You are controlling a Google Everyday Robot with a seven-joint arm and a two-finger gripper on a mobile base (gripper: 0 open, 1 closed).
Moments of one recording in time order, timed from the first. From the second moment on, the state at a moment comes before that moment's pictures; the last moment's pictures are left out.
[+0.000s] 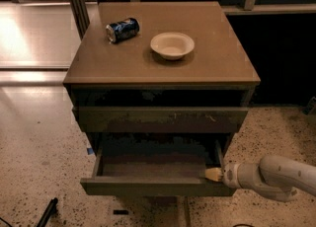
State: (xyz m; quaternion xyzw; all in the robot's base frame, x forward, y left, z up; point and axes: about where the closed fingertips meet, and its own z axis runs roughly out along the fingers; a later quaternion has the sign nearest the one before) arm 0.503 -0.202 0.449 -0.05 0.92 0.31 0.23
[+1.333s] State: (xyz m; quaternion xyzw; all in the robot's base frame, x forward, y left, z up) arm 0.494 -0.193 0.445 -0.06 0.93 0.31 0.20
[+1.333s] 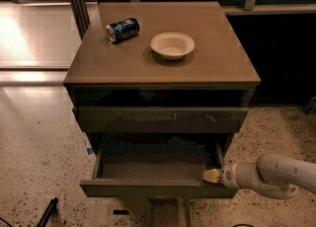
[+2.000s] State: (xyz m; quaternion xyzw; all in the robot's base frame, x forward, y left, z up) arm 0.494 -0.186 0.456 -0.07 0.92 0.33 0.21
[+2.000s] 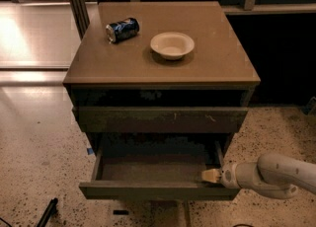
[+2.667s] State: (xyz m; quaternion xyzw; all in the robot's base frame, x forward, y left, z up) arm 0.517 -0.172 0.541 -0.15 0.88 0.31 0.32
